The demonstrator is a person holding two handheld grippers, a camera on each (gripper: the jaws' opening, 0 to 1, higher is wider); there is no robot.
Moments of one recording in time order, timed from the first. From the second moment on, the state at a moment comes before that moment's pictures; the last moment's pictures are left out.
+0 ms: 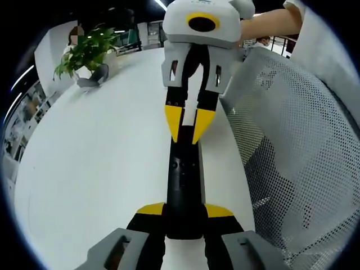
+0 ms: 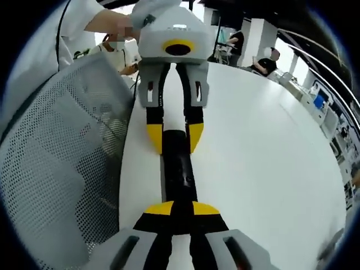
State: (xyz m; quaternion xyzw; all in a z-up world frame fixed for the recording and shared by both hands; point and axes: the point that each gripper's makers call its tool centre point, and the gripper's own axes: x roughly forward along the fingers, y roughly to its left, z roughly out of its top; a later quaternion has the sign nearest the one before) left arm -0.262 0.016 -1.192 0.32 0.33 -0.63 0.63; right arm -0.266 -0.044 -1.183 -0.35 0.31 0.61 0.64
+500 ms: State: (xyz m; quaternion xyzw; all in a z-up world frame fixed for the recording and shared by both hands) left arm -0.262 0.016 -1.192 0.32 0.33 -0.63 0.63; right arm -0.264 -0.043 -1.184 -0.35 0.37 0.61 0.60
